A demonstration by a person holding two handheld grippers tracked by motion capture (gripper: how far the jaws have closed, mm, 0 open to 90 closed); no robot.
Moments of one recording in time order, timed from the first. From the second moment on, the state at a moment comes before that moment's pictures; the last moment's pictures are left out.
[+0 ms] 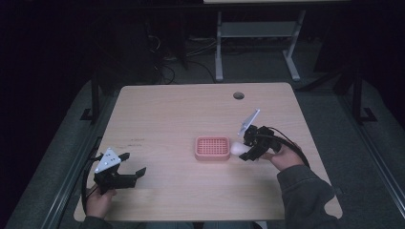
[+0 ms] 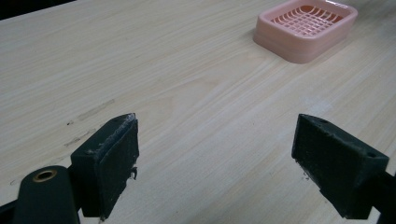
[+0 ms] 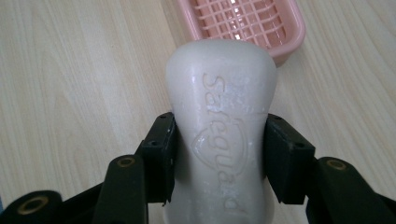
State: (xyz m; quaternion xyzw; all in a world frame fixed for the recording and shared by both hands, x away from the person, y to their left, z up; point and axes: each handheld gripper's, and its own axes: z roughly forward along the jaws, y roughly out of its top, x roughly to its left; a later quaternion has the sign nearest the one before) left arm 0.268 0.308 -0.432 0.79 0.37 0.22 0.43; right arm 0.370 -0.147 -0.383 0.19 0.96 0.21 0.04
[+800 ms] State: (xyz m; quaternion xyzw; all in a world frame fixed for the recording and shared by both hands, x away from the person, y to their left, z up) left arm 0.268 0.309 -0.432 0.79 0.37 0.22 0.43; right arm 0.391 -0.113 -0.375 0.16 0.97 0.20 0.03
